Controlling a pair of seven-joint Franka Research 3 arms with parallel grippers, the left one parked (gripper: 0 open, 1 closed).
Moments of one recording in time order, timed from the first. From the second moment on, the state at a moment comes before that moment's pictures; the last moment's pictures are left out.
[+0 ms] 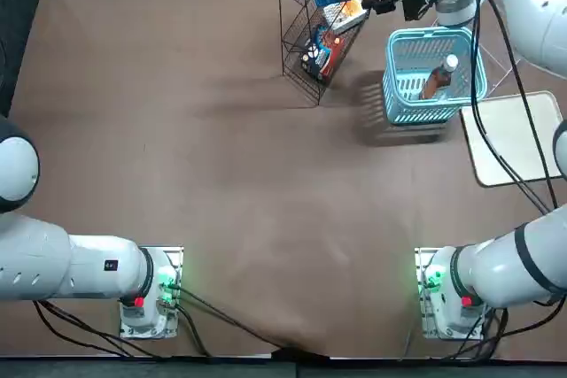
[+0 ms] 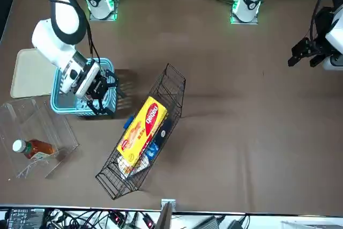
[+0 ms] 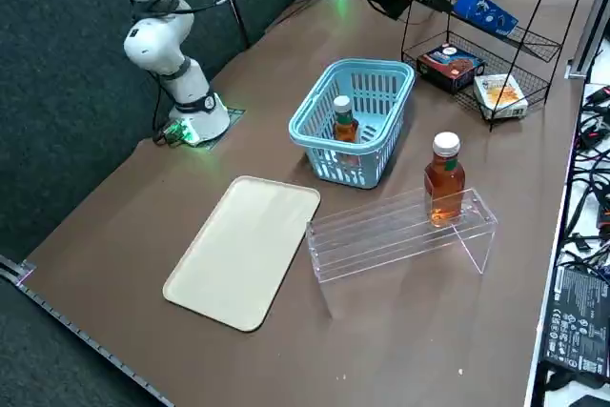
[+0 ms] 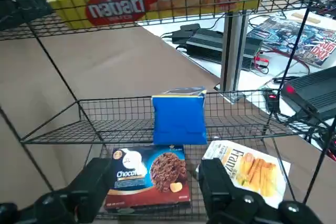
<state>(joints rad) 0.29 0.14 0.02 -2.05 1.29 2.56 -1.61</state>
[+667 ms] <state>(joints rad) 0.32 0.22 0.02 -1.95 1.32 2.57 -1.62</state>
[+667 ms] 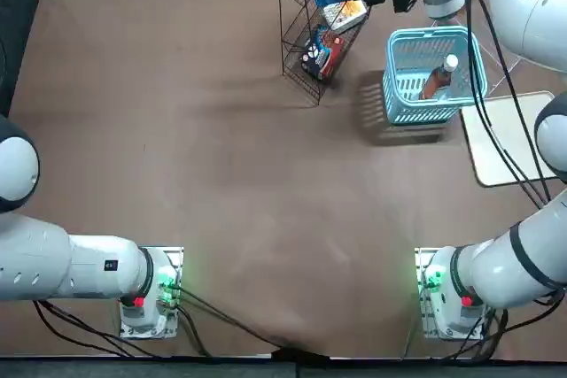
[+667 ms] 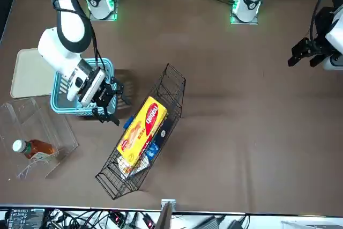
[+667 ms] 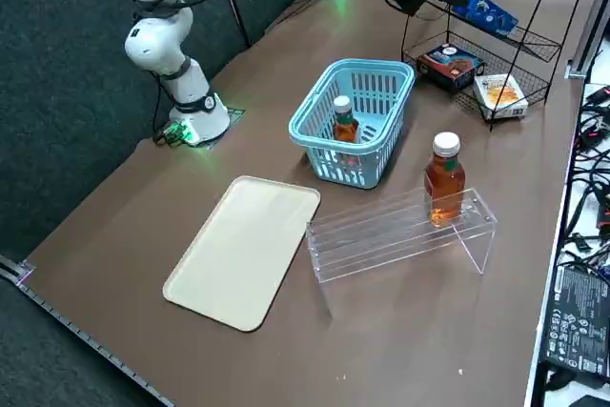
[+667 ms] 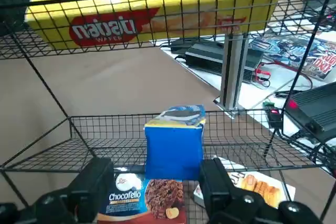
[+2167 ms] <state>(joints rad) 0.35 0.30 0.02 -1.89 1.32 2.61 -1.62</state>
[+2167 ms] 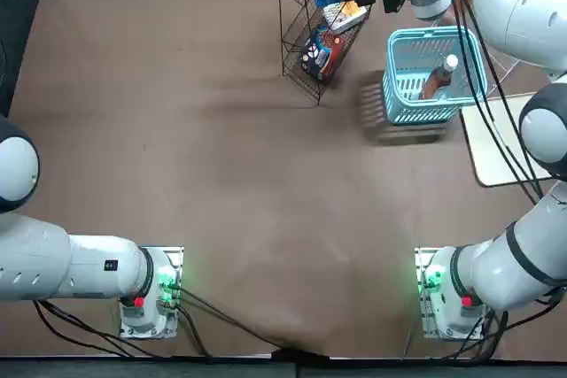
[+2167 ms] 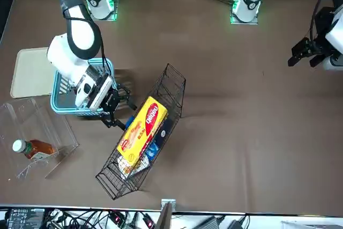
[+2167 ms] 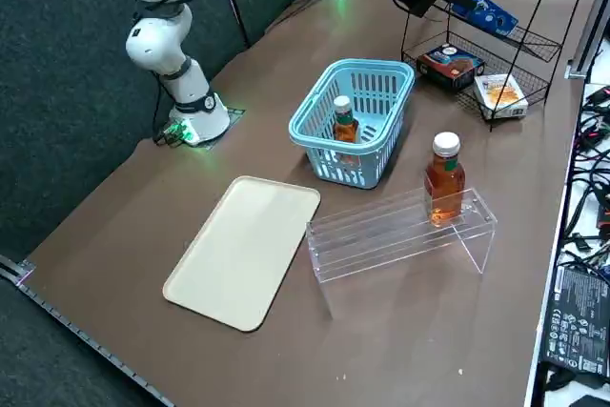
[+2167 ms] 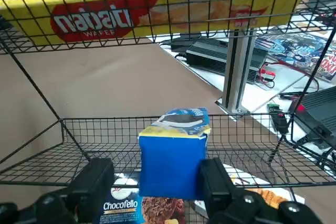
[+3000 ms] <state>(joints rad) 0.36 0.35 0.02 -1.83 1.32 2.65 -1.62</state>
